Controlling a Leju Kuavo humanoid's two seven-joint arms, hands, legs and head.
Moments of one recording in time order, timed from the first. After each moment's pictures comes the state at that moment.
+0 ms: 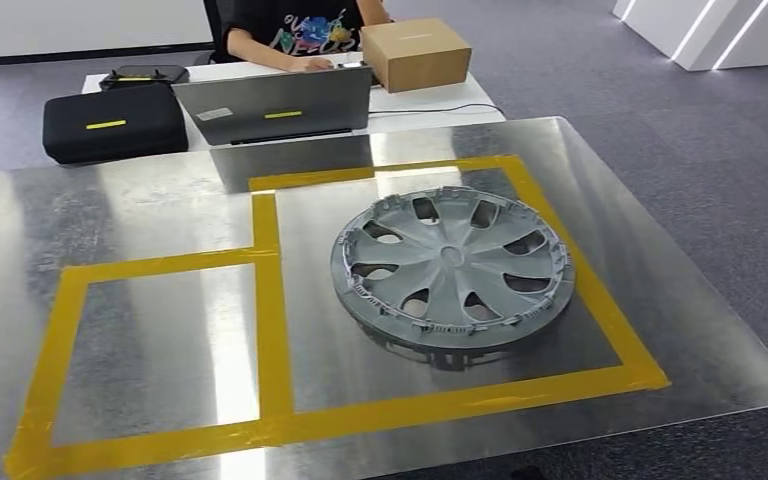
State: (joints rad) left arm 0.65 -0.36 0.24 -2.25 -0.28 0.56 -0.70; right arm 0.18 -0.17 0.79 -0.79 -0.55 -0.34 -0.21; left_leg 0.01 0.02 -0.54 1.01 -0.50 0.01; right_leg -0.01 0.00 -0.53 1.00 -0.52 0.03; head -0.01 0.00
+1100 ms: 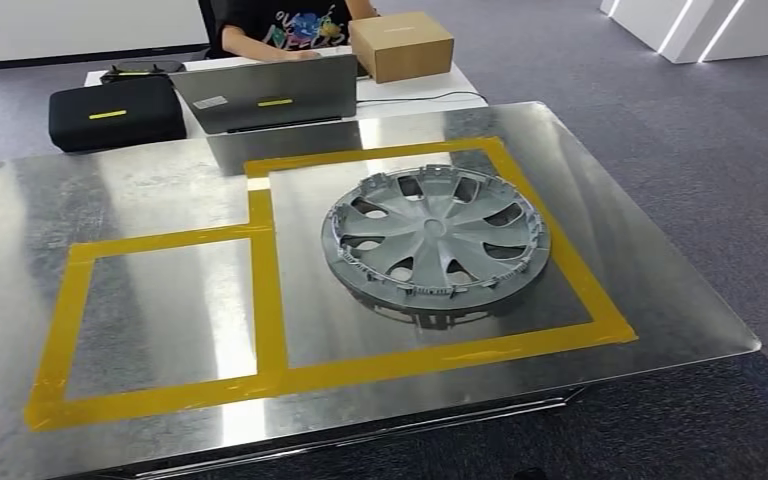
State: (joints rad) left arm 0.65 -0.36 0.26 -2.24 -0.30 0.50 -0.70; right arm 0.17 -0.18 0.84 -0.80 -0.60 -0.36 -0.21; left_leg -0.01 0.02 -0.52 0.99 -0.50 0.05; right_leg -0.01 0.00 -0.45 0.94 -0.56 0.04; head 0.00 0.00
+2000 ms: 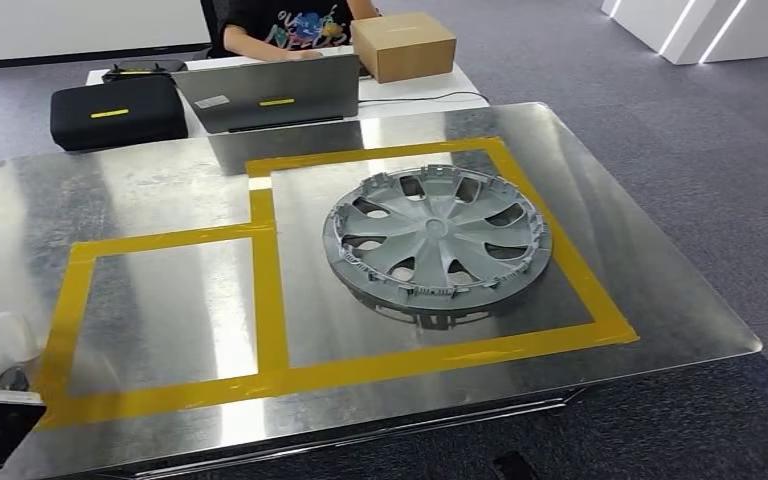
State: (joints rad) left arm 0.39 0.08 0.26 -1.99 -0.68 0.17 -0.16; right arm 0.04 -0.18 0.98 -0.73 -0.65 -0.27 -0.24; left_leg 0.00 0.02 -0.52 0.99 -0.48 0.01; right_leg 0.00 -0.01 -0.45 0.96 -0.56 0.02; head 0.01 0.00
